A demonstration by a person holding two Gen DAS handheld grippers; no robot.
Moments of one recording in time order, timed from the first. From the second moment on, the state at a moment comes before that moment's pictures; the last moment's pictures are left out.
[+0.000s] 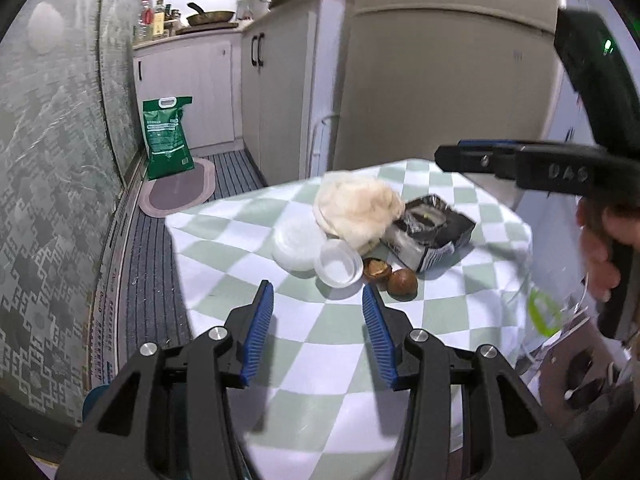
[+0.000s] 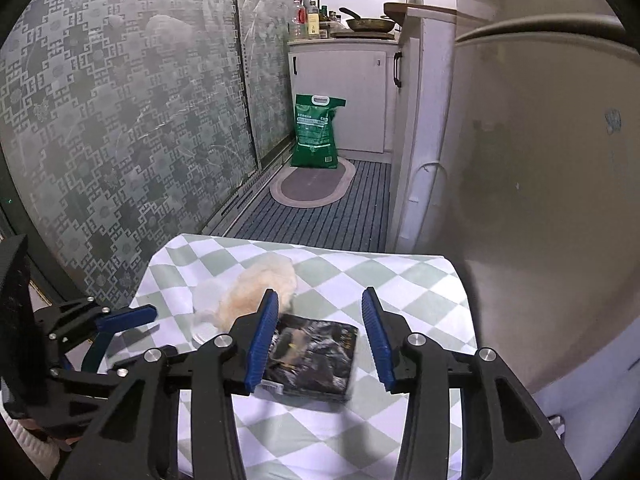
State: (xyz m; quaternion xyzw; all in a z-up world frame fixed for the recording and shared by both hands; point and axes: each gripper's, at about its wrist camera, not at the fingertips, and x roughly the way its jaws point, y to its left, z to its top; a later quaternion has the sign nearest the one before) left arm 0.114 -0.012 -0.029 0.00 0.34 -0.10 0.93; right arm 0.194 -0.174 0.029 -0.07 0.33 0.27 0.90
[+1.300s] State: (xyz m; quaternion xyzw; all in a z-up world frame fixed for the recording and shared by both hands) left arm 0.134 -0.026 -0.034 -0.03 0.37 -0.10 0.92; right arm 0.199 -0.181 0.012 -0.04 0.36 0.30 0.88
